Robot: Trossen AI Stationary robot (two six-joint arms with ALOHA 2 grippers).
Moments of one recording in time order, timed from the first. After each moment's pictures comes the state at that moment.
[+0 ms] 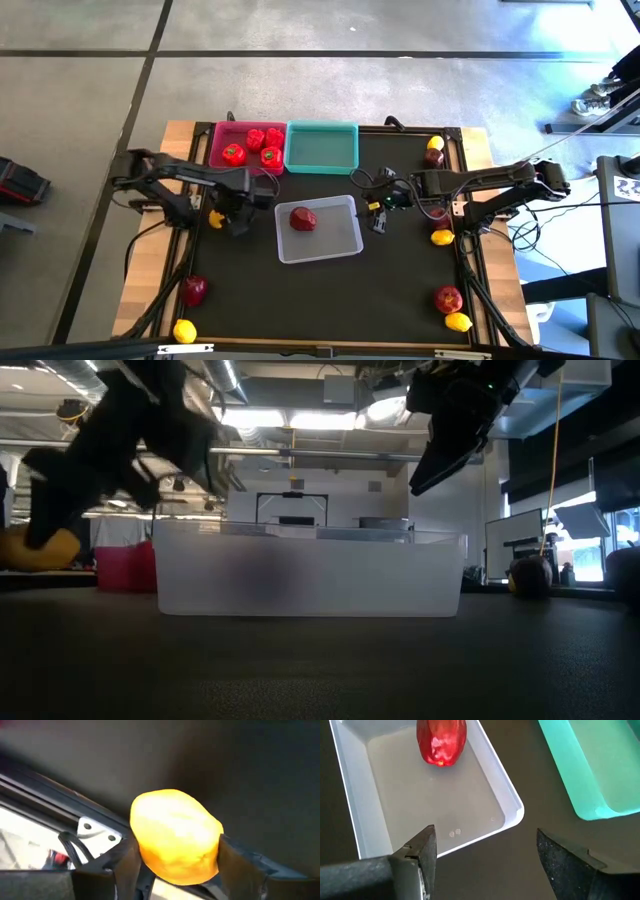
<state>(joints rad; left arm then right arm) 0.10 1.50 0.86 -1.36 -0.01 -0.47 0.02 1.35 0.98 -0.53 0.16 0.18</state>
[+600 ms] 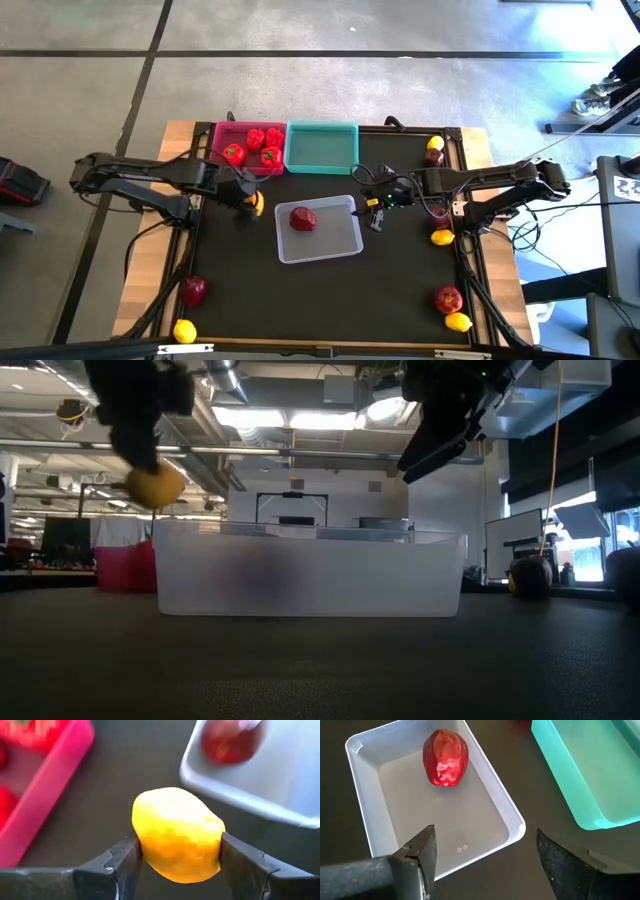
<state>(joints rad) 0.01 1.09 0.91 -1.00 -0.14 -0.51 0.02 1.34 1.02 -0.51 0.16 0.23</state>
